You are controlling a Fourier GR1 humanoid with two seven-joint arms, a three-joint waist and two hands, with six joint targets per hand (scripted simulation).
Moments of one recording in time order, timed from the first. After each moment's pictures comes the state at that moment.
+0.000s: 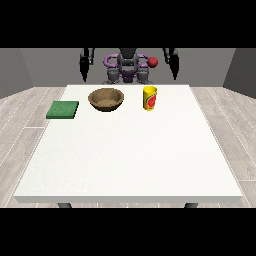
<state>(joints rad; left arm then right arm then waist) 0.01 0.10 -0.01 -1.59 -0.02 0.03 0.00 0.03 -0.08 0.04 -1.59 -0.01 -0.03 0.00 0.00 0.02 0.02</state>
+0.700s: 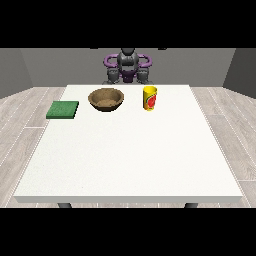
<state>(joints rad) 0.15 0.03 -0.09 -1.85 0.09 0.06 0.27 0.19 -0.06 0.04 -1.85 -0.16 -0.01 0.26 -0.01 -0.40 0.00</state>
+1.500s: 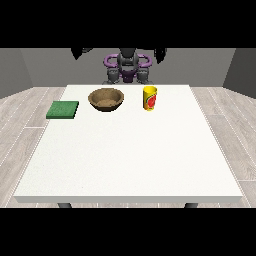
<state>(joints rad) 0.12 0.00 -0.22 -1.78 0.00 0.18 -0.10 0.20 -0.08 -0.06 -1.87 -0.24 0.12 -0.01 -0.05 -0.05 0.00</state>
